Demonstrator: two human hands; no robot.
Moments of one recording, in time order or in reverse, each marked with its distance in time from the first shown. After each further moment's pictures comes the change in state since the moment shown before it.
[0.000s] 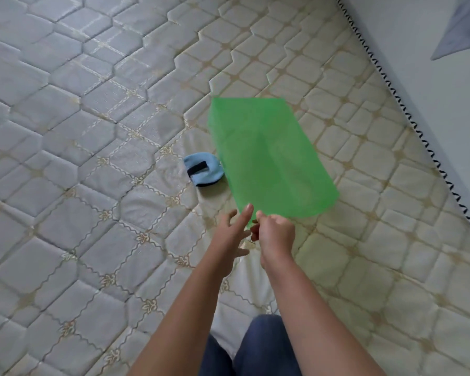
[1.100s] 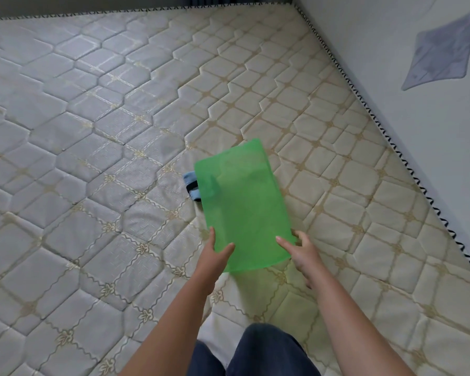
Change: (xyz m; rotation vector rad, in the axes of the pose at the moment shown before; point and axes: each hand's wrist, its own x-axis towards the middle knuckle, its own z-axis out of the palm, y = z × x) left_hand -0.003 -0.034 -0.020 0.344 0.177 0.061; right_hand 0.051 0.034 -0.089 -0.323 -0.233 -0.043
